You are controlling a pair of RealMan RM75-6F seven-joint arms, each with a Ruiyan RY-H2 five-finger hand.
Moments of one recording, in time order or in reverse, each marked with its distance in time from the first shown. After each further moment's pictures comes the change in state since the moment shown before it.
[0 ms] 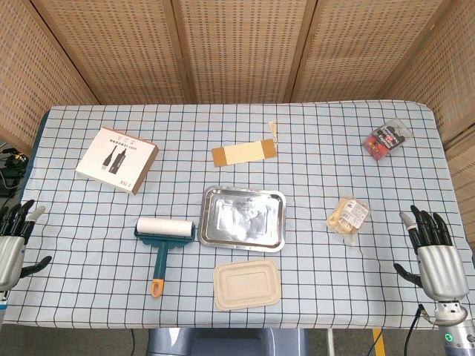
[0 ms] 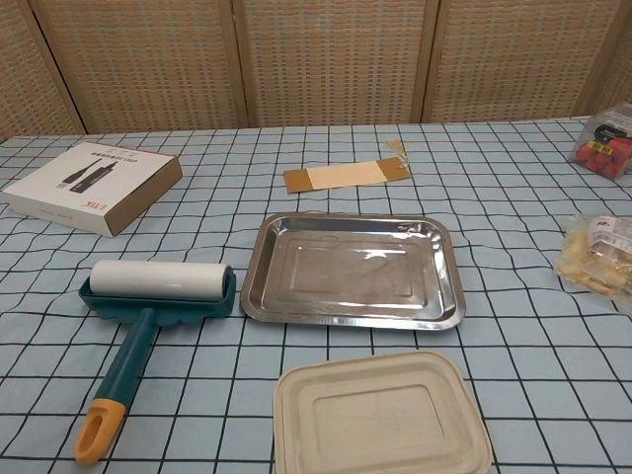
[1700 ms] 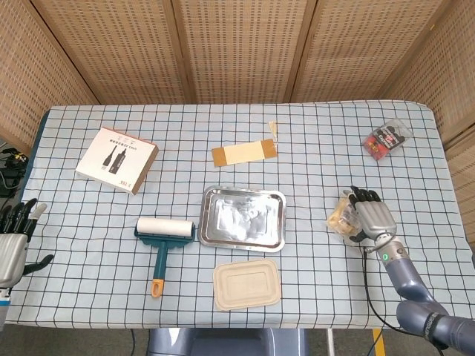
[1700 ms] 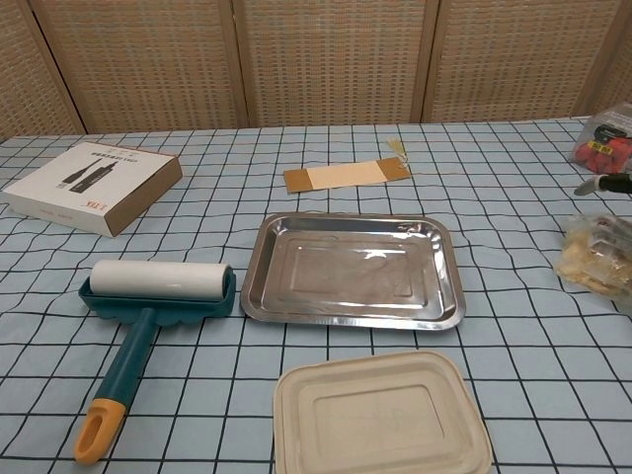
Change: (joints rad) left arm -0.013 -0.015 -0.008 0.016 -0.022 -0.030 -0.006; right arm 0.464 -0.135 0.122 0.118 0.615 -0.749 -0.231
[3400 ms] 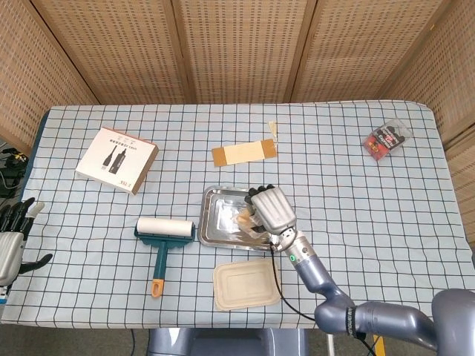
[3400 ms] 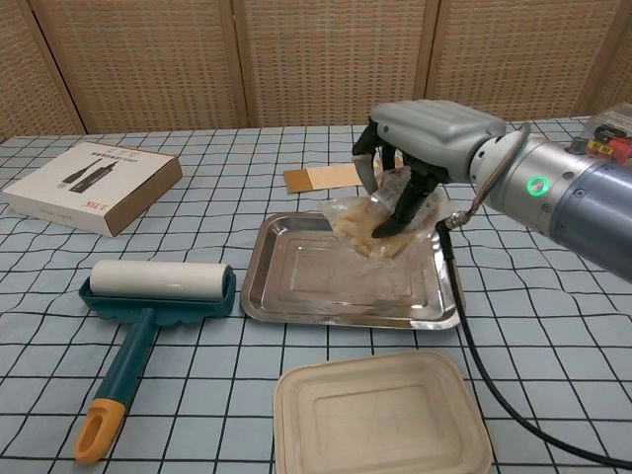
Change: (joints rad) left arm -0.010 0.019 -0.001 0.018 -0.014 -0.029 -0.100; right arm 0.237 -0.369 0.096 -0.111 -0.159 0.258 -0.230
